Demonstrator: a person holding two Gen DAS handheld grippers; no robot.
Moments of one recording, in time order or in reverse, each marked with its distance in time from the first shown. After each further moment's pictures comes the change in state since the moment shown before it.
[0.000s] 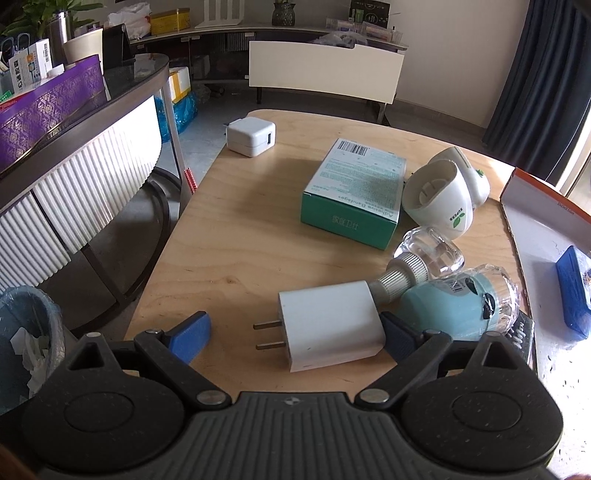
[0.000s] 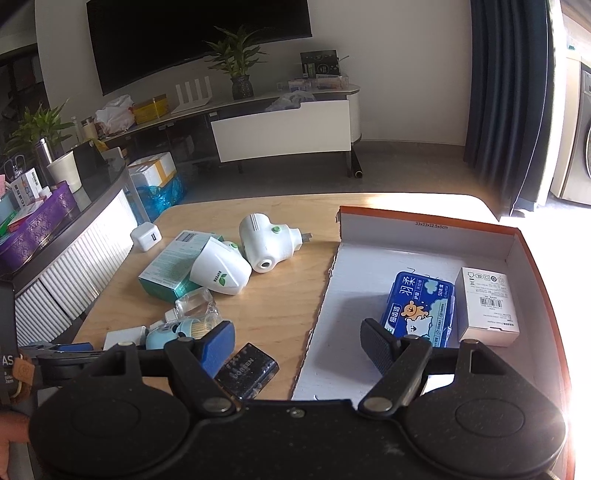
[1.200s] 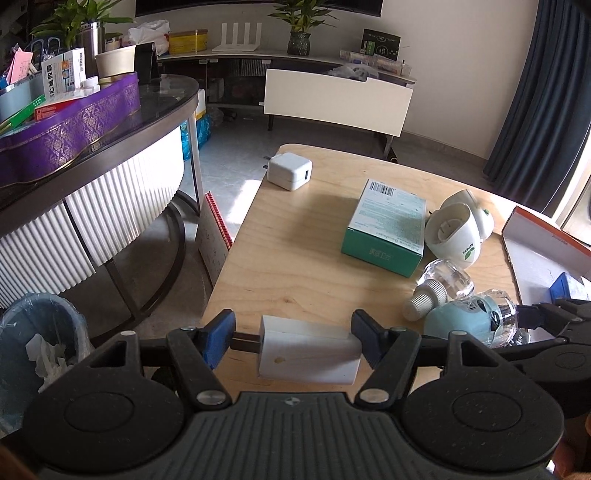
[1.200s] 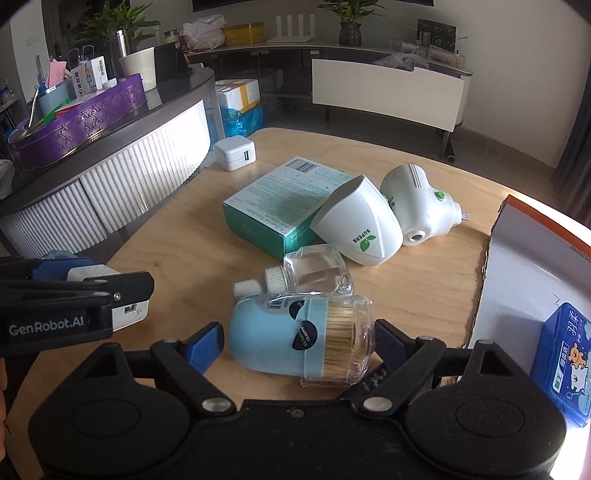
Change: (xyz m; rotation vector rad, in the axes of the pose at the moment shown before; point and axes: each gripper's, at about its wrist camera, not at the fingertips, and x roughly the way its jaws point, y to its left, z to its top) left arm -0.027 0.033 0.001 -0.043 -0.089 -0.011; right arm 0.091 0.094 -0.011 -0.280 0.173 0.142
